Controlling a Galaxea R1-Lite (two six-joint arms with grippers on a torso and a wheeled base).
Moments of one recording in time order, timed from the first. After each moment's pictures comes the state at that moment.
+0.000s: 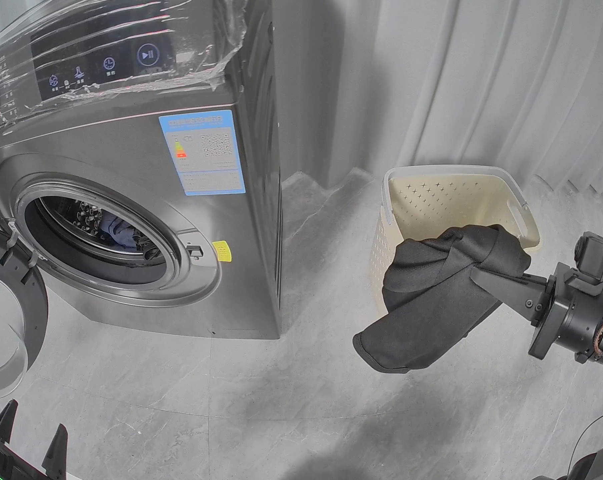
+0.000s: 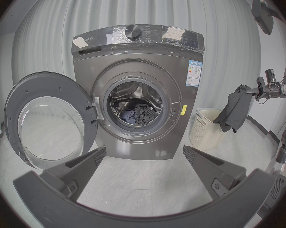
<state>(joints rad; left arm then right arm) 0.00 0.02 -0.02 0.01 0.00 -0.03 0.65 1.21 -0.44 -0.75 0.12 0.23</state>
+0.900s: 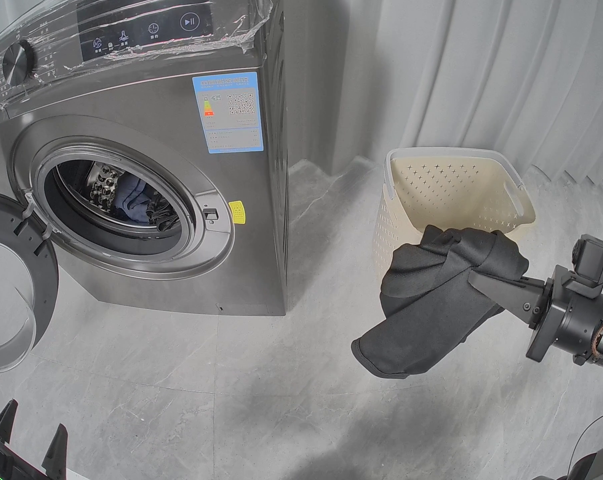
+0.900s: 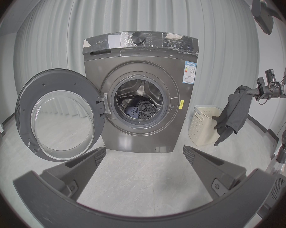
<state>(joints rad) 0.00 0.02 -0.02 0.01 0.00 -0.03 0.65 1.21 -0.43 -0.76 0.12 0.23</state>
